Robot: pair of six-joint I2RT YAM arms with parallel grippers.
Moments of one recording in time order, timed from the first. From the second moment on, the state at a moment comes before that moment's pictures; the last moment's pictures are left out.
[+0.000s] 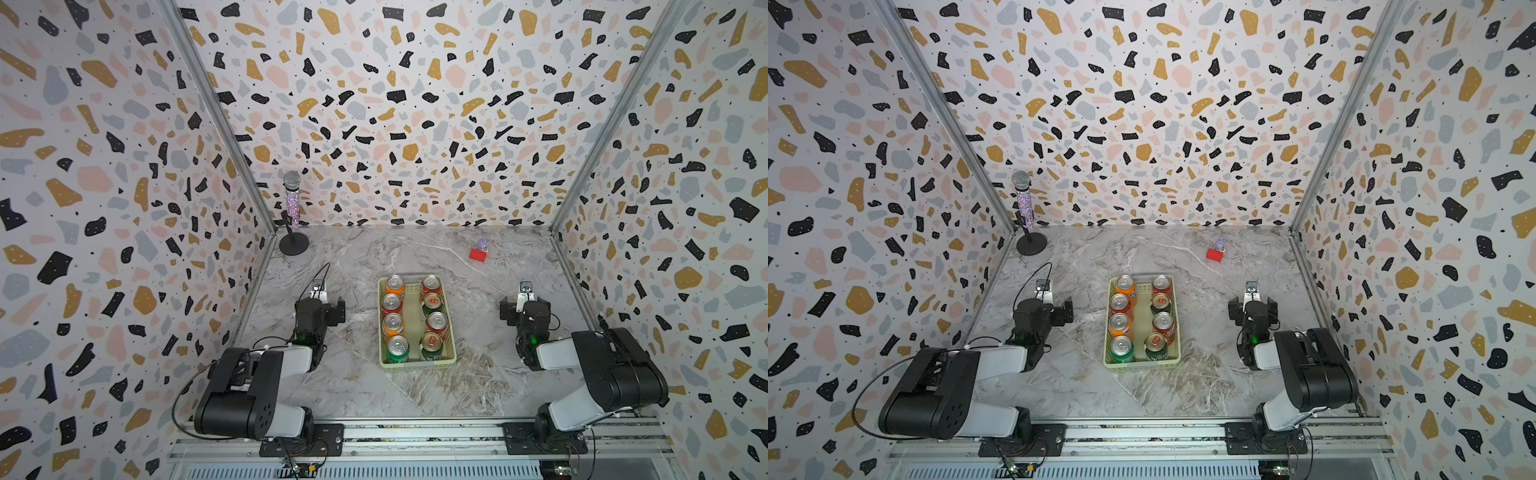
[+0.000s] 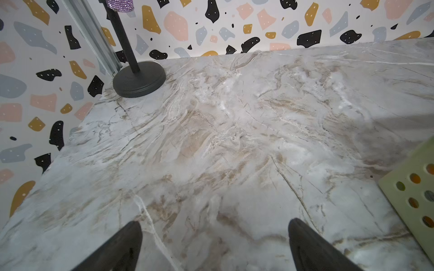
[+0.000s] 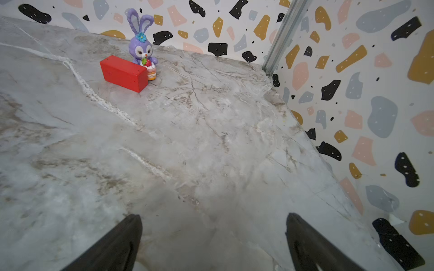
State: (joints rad) left arm -0.09 1.42 0.32 0.68 -0.13 0.04; right arm 0.12 1.55 0.30 0.88 0.33 -0.11
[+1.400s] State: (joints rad) left arm -0.09 1.16 0.63 0.10 -0.35 -0.20; right arm 0.12 1.50 0.30 0.83 0.37 -0.10
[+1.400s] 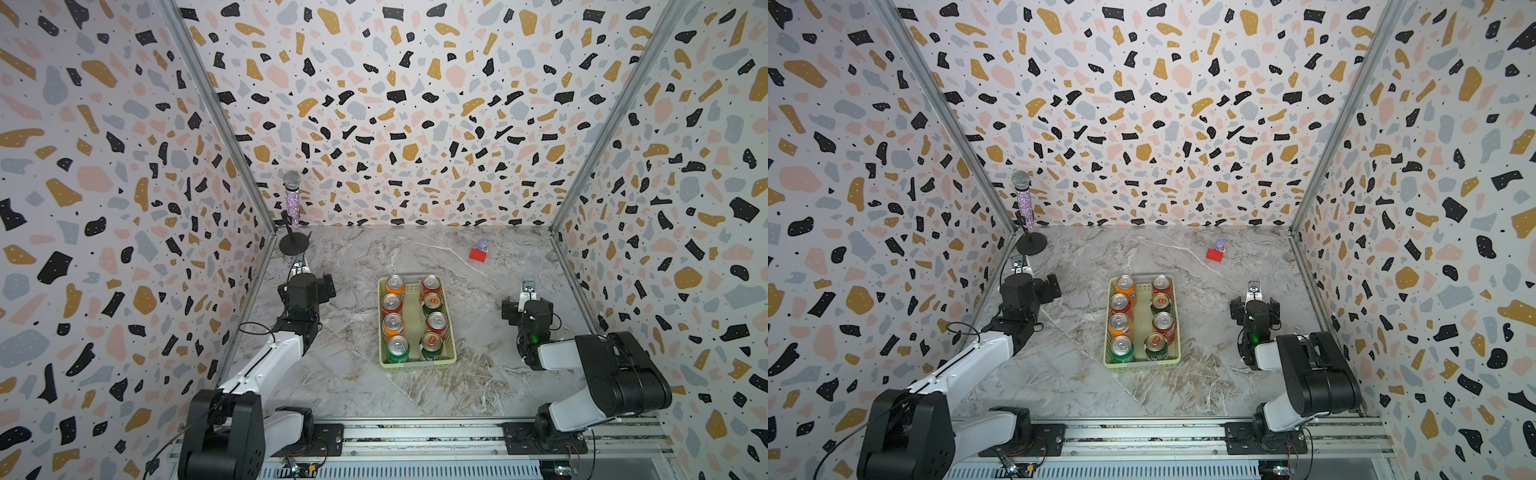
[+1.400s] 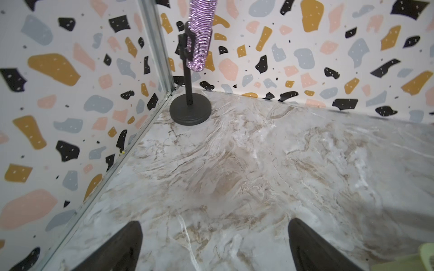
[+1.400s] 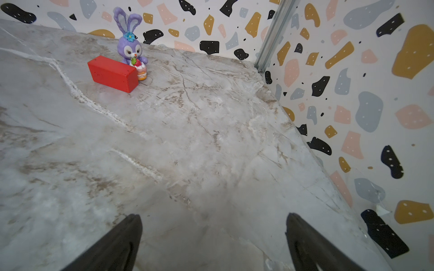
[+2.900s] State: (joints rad) left arm -0.13 0.93 0.89 -0.94 0.23 -0.50; right arm 0.30 0.97 0.90 -0.90 -0.31 0.34
